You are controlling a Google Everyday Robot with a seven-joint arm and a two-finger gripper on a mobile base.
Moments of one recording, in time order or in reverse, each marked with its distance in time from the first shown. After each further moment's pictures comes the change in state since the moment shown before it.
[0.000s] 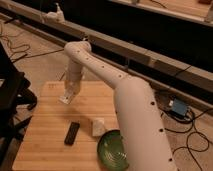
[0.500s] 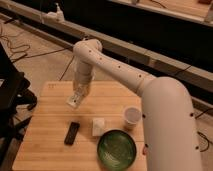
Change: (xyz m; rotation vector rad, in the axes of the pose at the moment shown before) arm -0.017 0.064 -0.031 -0.006 0.026 0.063
